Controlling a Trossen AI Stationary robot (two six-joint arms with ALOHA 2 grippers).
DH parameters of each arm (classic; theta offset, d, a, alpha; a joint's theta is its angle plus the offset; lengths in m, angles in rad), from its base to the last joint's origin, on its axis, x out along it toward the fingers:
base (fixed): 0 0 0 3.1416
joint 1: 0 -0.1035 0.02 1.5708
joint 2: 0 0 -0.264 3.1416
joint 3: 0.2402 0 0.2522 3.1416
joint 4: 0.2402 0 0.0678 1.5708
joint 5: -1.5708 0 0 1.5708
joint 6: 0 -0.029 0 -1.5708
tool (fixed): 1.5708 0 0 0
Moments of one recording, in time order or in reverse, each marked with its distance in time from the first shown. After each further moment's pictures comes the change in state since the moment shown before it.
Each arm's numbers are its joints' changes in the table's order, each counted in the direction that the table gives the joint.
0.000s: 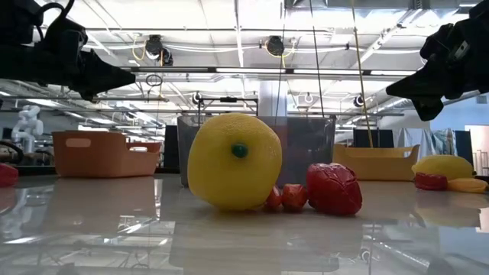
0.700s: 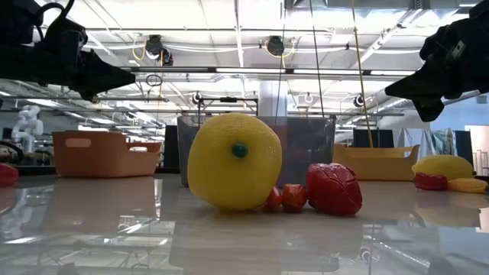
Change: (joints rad) left arm 0.000 0.000 0.000 0.000 0.000 0.000; right arm 0.000 0.001 0.000 -0.007 -0.027 -0.050
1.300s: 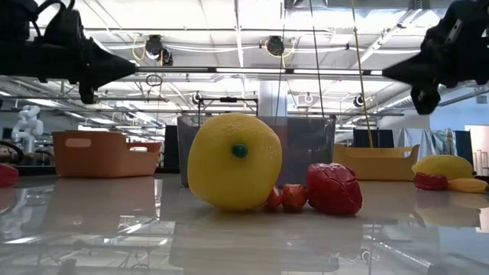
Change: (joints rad) left arm 0.000 0.000 -0.001 -0.108 -0.001 0.355; right arm 0.000 0.000 0.000 -0.154 0.005 -0.044
